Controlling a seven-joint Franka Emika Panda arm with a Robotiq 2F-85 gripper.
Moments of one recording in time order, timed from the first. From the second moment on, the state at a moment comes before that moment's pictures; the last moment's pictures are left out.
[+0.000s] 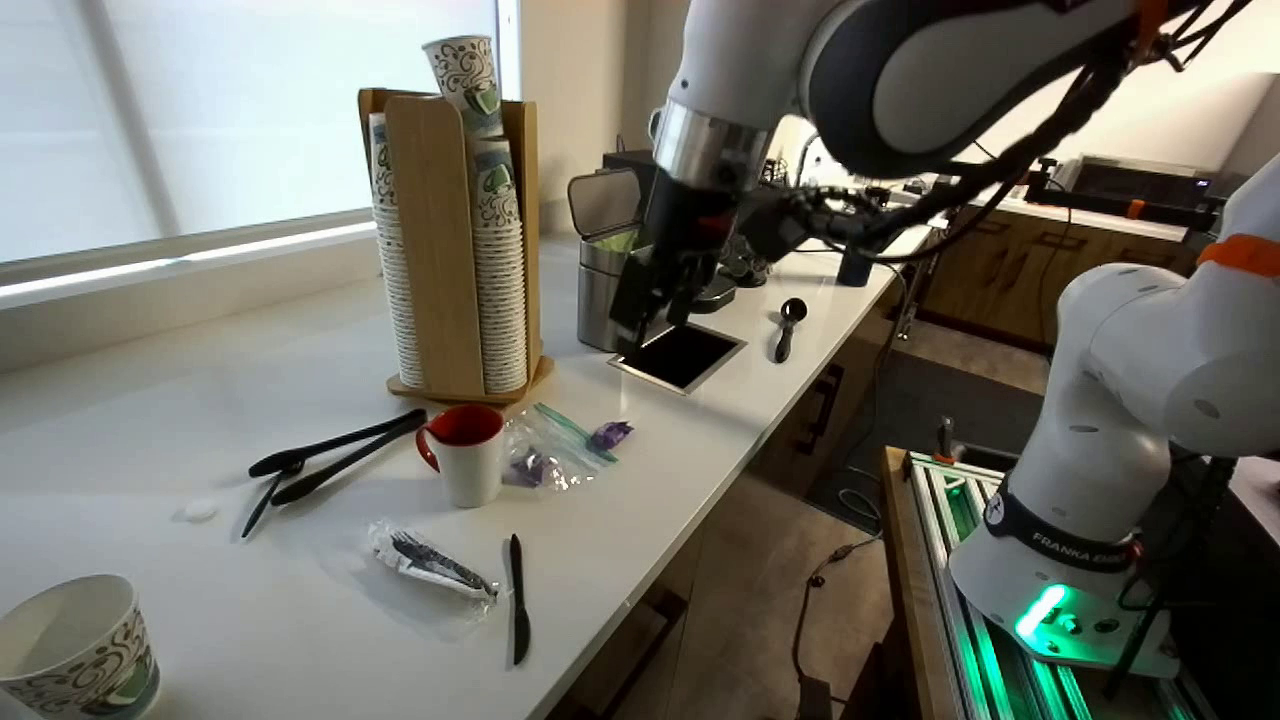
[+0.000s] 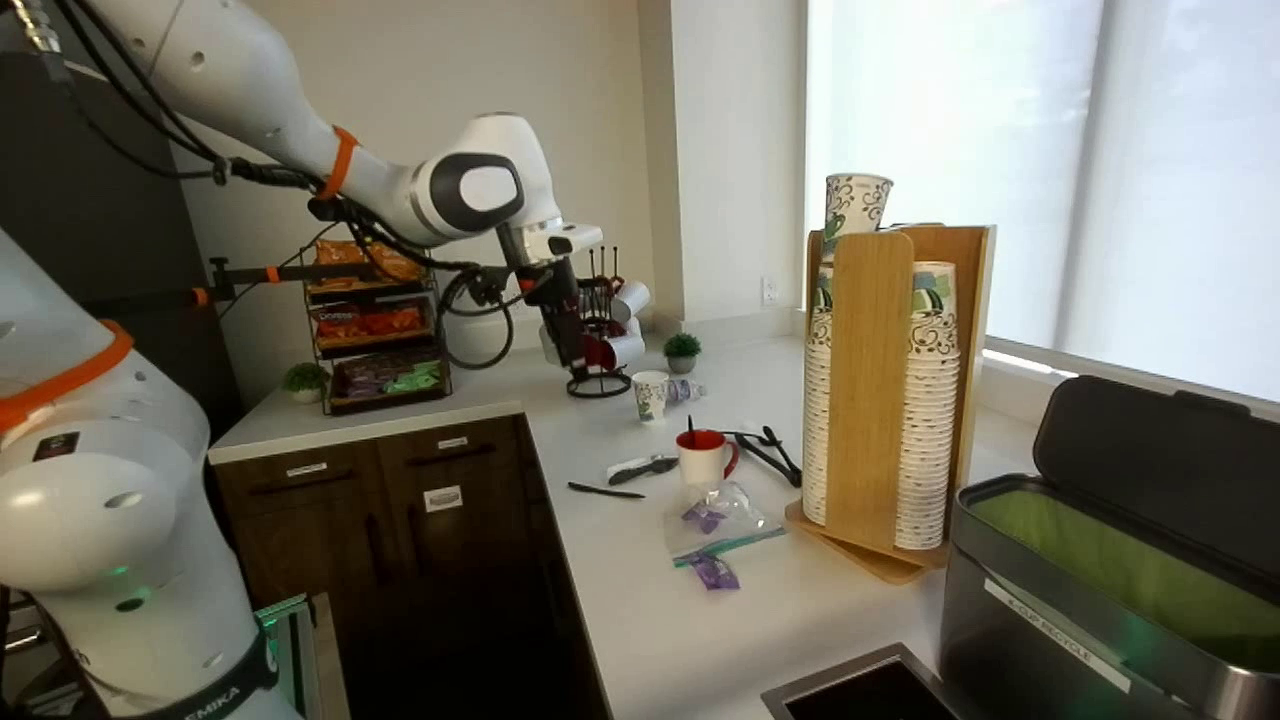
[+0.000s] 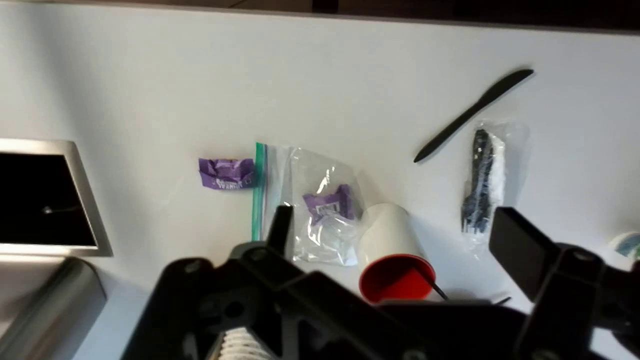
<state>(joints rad) 0.00 -0.39 0.24 -2.49 -0.04 2.30 0.51</state>
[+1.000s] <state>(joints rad) -0.11 -0.18 0.35 -2.50 -0.29 2.35 1.00</state>
